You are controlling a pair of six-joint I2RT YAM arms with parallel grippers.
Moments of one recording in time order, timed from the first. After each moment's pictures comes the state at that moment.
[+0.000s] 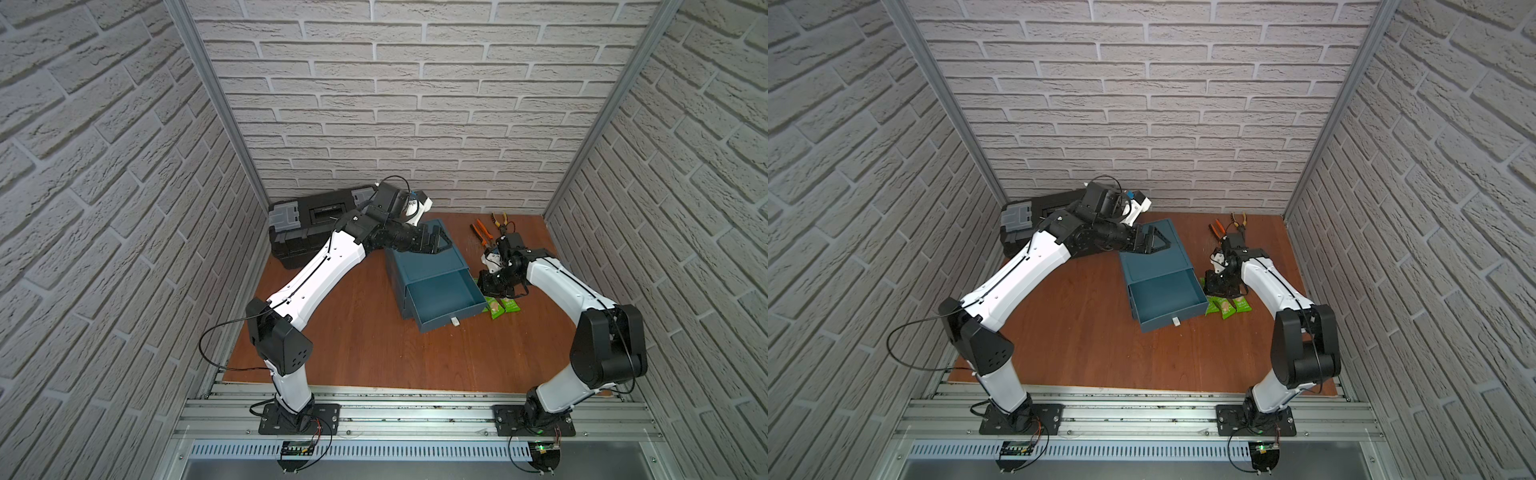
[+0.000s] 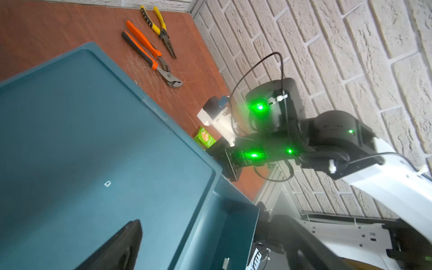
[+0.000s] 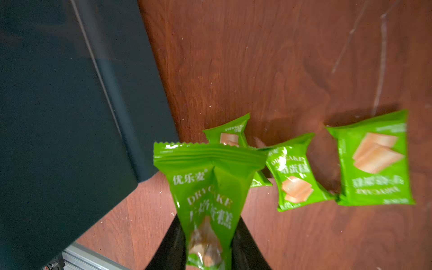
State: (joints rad) left arm -0.64 1.76 1.91 -0.85 0.53 -0.40; right arm 0.10 1.64 1.19 -0.90 -0.27 0.20
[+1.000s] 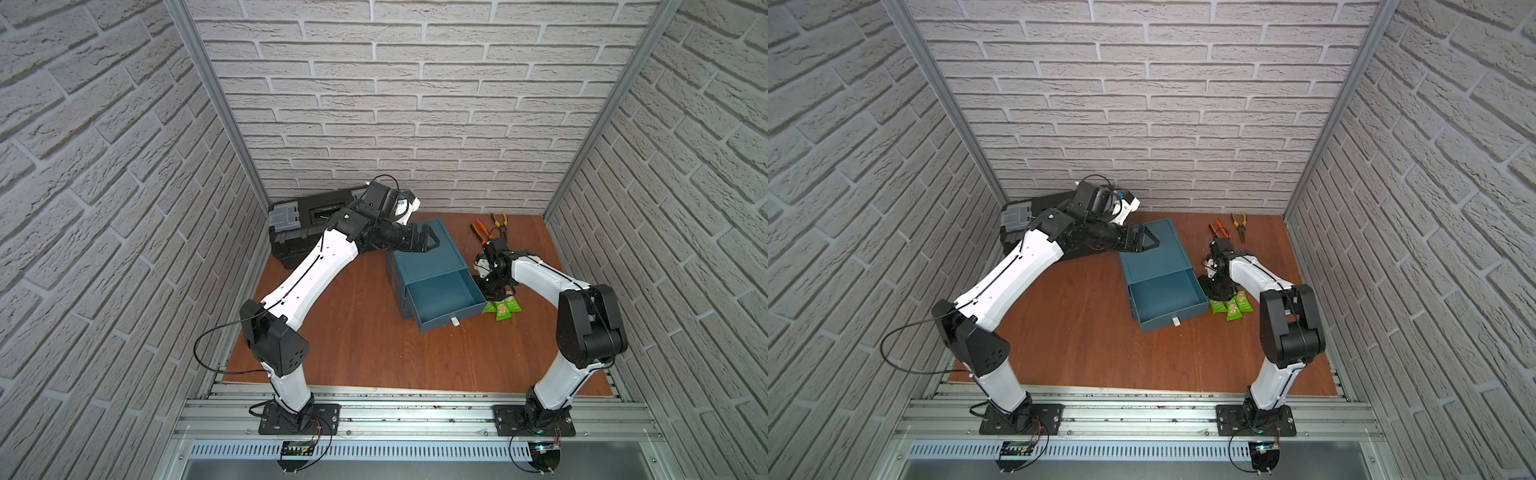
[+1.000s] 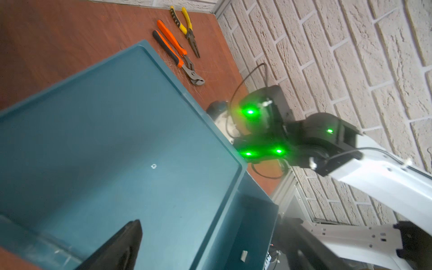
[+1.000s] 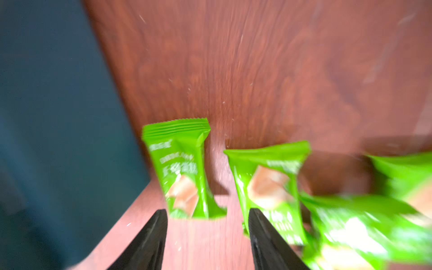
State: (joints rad) left arm -0.57 1.75 1.90 -0.90 0.50 -0.38; right arm 0.13 1.73 1.22 -0.87 -0.18 0.20
